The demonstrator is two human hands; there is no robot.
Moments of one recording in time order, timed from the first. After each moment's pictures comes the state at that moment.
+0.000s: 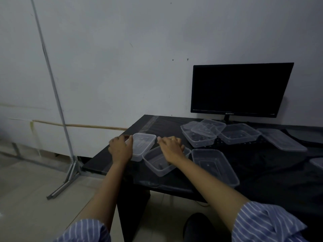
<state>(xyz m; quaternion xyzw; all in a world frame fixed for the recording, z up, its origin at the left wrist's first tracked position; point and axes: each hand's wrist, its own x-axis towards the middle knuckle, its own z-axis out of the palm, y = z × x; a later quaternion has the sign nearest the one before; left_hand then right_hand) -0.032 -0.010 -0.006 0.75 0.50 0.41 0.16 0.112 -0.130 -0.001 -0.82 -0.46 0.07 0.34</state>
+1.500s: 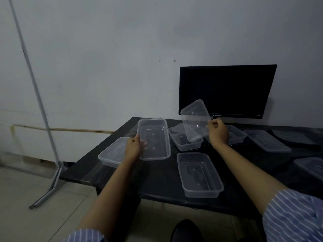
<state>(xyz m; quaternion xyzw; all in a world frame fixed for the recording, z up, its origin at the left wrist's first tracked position) 0.050 -0.066 0.017 0.58 0.34 0.42 0.61 0.282 -0.220 0.036 -0.76 -0.22 -0.09 0.60</state>
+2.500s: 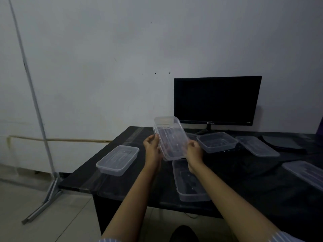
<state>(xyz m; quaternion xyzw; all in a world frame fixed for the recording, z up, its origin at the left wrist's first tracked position) 0.091 -0.134 0.032 0.47 0.19 0.43 0.75 0.191 -0.209 0.022 -0.65 -0.16 0.13 0.73</state>
